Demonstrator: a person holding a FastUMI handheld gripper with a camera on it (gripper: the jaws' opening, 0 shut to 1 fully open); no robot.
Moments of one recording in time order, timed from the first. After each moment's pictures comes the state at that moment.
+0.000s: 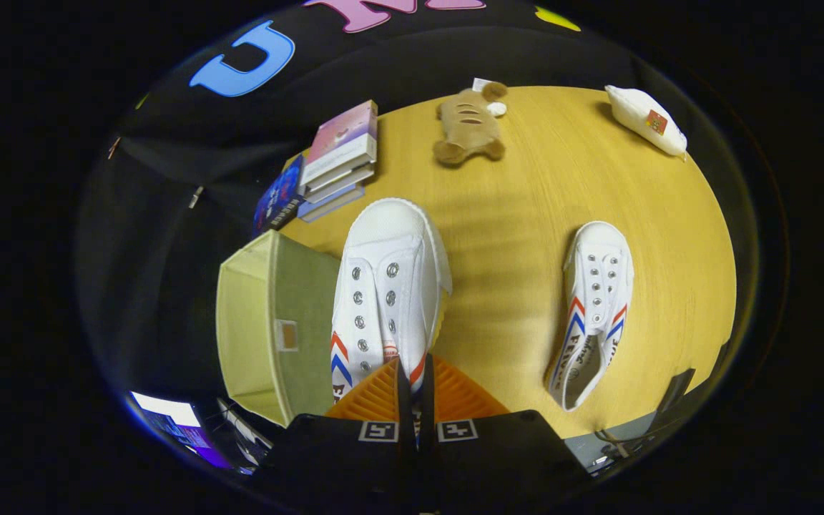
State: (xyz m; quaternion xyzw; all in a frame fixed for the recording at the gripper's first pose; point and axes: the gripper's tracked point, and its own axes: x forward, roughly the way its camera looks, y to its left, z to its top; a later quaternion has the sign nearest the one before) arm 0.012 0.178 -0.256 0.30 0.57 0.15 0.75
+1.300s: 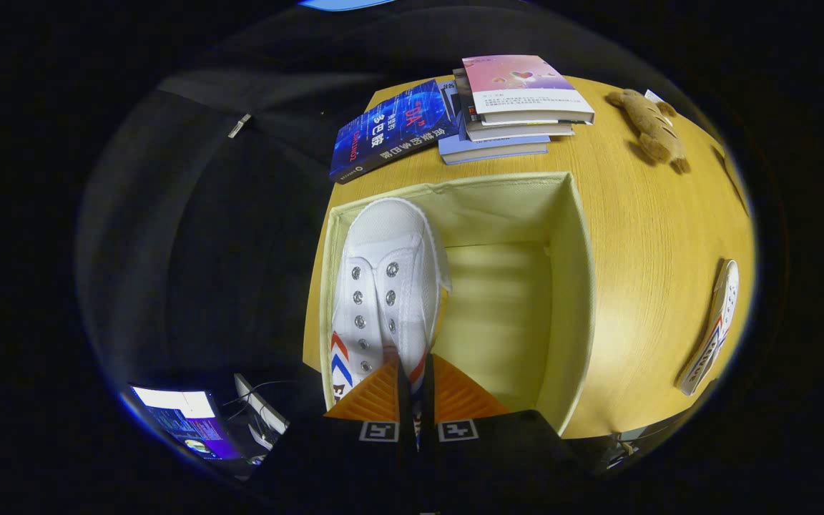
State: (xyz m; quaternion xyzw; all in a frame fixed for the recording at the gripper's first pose) arm 0.033 0.428 -0.212 0.24 0.62 0.24 0.71
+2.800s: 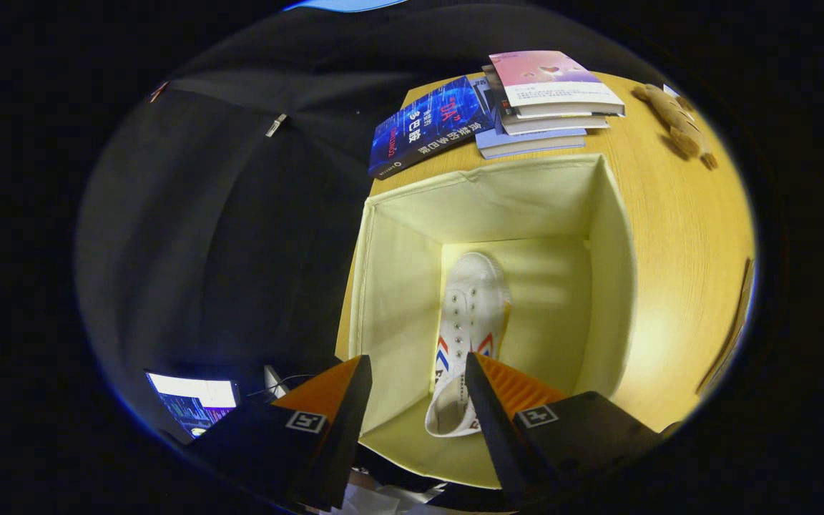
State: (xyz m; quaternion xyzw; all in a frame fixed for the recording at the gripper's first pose) arm 0.015 0.441 -0.194 0.30 0.58 0.31 0.69
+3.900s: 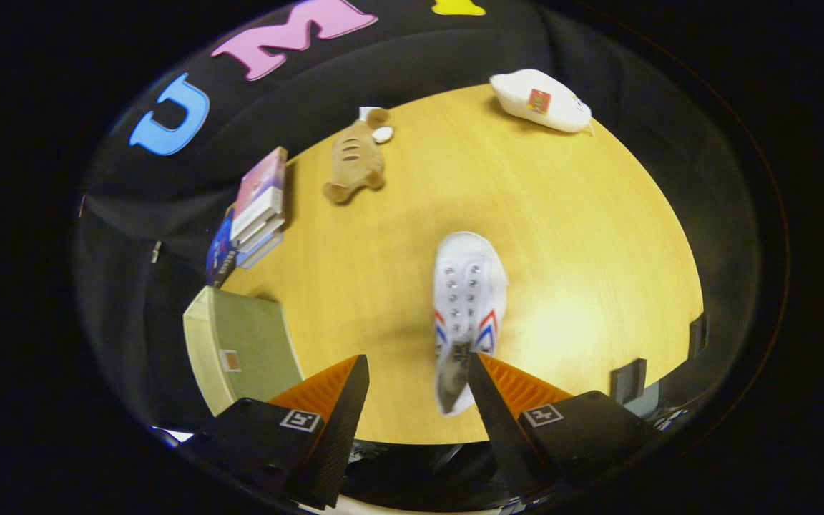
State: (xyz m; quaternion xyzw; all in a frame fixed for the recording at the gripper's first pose) arm -0.015 0.016 -0.344 0.32 0.59 0.01 0.75
